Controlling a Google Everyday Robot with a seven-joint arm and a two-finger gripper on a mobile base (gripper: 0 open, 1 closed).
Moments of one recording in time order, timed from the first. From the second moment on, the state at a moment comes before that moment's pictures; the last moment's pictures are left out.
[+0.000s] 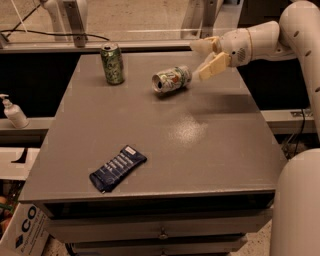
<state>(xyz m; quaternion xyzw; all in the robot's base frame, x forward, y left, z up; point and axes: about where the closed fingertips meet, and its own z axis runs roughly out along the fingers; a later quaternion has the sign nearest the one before) 0.677 -0.100 0.928 -0.53 0.60 0.40 0.44</state>
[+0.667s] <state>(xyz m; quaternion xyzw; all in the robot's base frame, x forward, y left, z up) 0.662 -0.110 0.923 -0.54 0.60 0.40 0.43</state>
